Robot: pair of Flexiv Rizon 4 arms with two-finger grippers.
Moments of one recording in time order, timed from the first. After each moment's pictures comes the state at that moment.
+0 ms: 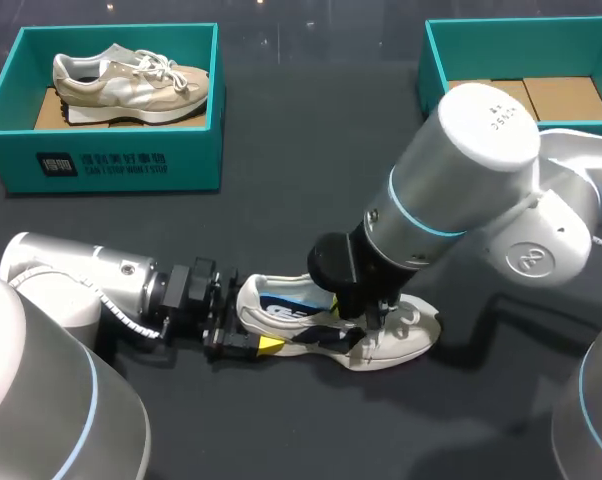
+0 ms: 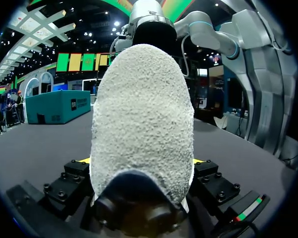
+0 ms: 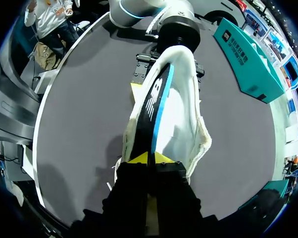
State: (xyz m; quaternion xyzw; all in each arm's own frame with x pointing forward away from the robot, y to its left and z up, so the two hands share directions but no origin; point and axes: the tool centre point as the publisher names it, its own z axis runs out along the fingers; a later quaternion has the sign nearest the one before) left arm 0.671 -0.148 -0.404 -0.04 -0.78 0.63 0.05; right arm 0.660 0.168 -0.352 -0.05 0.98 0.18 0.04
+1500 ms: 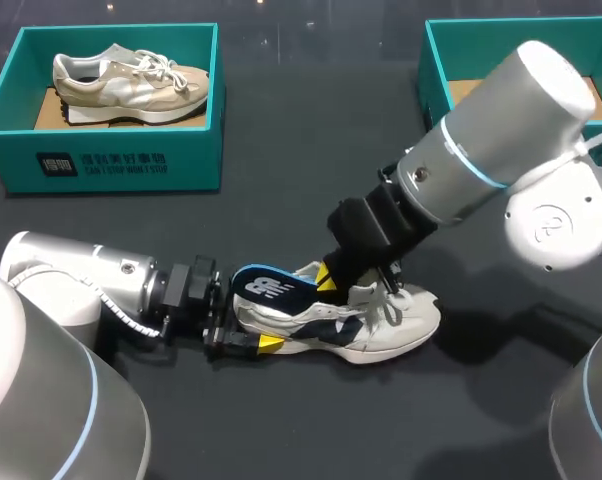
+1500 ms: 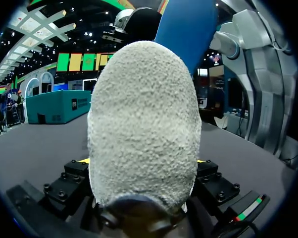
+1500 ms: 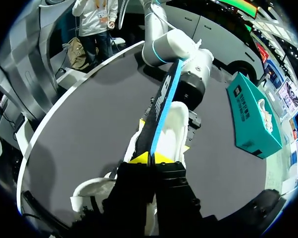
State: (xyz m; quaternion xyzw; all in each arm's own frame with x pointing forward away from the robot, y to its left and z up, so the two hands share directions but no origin) left arm 0.673 -0.148 -0.404 -0.04 -0.78 0.63 0.05; right arm 0.673 0.197 -0.303 -0.21 0.93 0.31 0.02
